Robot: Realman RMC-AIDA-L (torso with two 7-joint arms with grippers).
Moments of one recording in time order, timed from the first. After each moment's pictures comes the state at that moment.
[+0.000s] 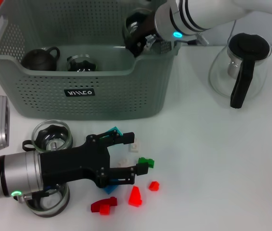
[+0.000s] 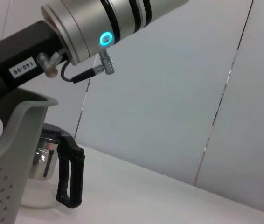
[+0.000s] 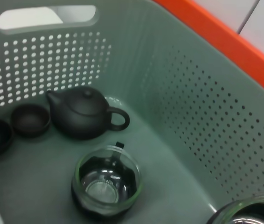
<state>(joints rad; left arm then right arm) -0.46 -2.16 0.58 0.48 2.02 1.67 -1.11 1.21 2.11 -1.51 -0.58 -2.44 -0.68 2.41</state>
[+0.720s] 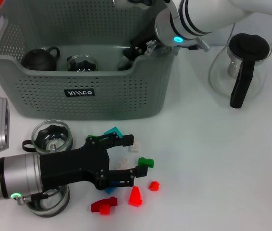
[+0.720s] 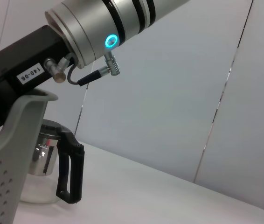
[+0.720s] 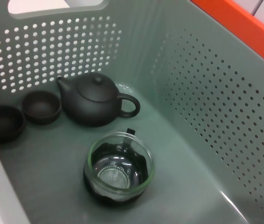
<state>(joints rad) -0.46 -2.16 0.58 0.48 2.03 1.67 -1.11 1.20 2.11 -1.53 -0.58 -2.44 -0.72 2.43</state>
